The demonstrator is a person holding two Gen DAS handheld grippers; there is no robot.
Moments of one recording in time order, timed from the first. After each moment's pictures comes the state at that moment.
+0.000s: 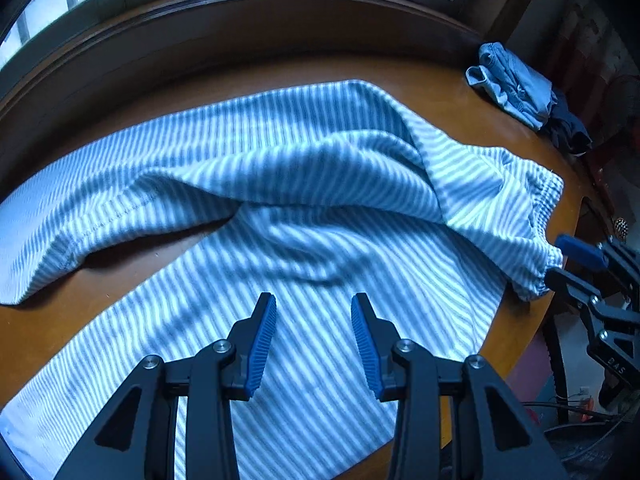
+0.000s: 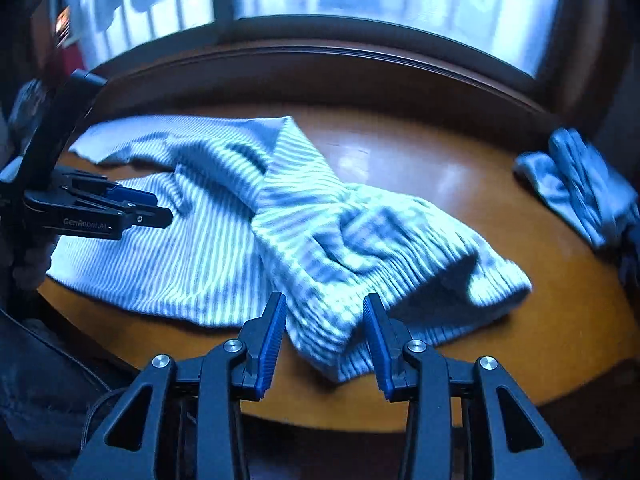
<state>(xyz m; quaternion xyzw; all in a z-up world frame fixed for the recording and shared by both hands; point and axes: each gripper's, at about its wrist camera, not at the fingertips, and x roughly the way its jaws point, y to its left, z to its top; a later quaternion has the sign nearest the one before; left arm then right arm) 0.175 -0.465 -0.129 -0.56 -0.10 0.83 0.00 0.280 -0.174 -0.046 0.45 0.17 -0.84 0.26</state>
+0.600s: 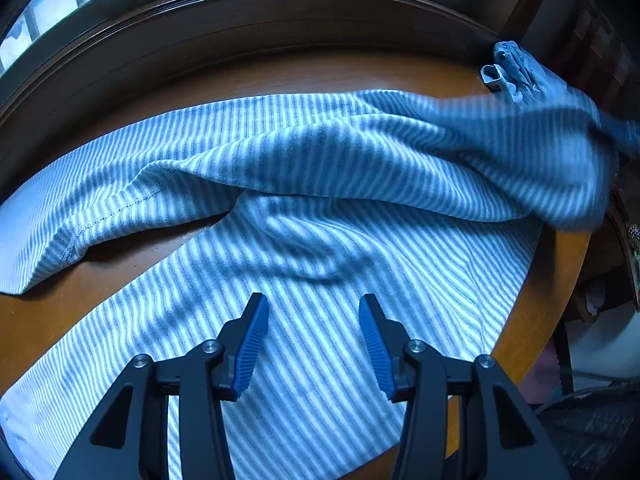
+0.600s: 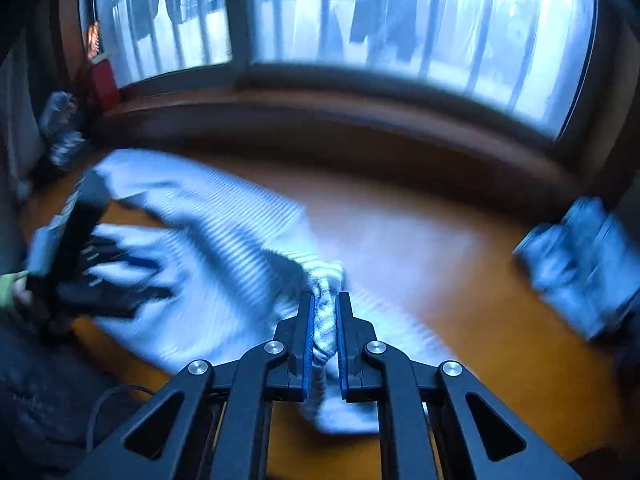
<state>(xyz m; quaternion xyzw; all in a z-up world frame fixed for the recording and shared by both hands) 0.174 -0.458 -0.130 -0.56 -0.09 0.82 -0.03 0.192 -0.166 0.013 0.39 0.20 -0.84 0.32</state>
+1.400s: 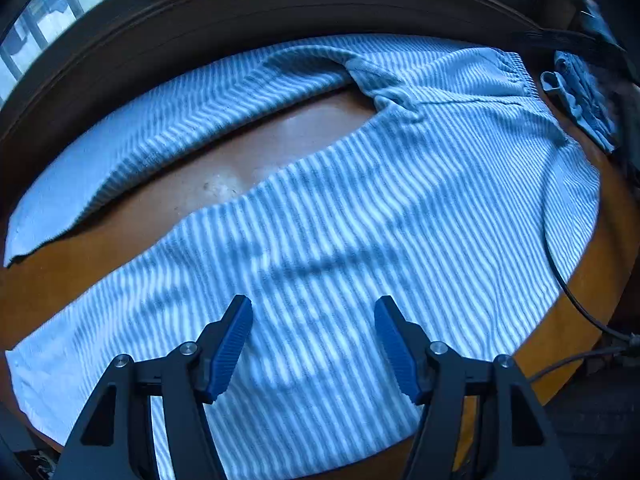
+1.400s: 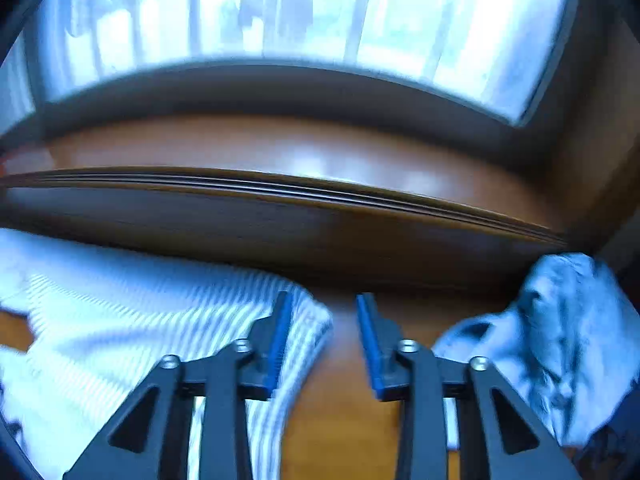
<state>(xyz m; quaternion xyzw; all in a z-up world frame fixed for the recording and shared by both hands) 0.165 -0.450 -0.124 -0.58 -0.09 0.80 -0.15 -0.056 -0.141 -0.042 0.42 0.17 -0.87 0.21</state>
